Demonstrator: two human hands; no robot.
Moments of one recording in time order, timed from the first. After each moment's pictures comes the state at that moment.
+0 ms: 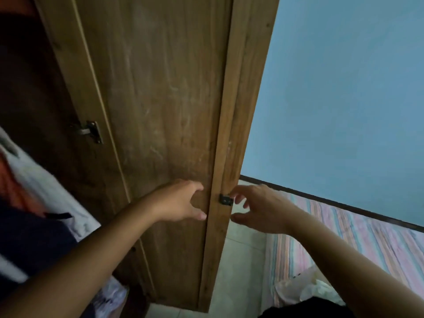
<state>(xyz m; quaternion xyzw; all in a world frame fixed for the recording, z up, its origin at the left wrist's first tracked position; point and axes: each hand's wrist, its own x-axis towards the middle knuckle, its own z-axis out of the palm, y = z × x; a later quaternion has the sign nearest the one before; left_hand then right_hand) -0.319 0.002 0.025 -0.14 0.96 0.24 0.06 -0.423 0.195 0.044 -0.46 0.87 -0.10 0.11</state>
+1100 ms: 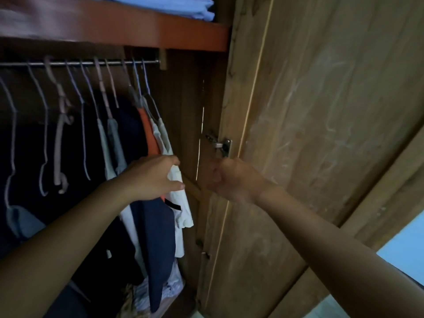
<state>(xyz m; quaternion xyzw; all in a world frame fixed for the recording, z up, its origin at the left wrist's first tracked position) -0.142 -0.160 0.078 -0.44 0.88 0.14 -0.09 -0.332 -0.076 0.087 -0.70 0.70 -0.09 0.10</state>
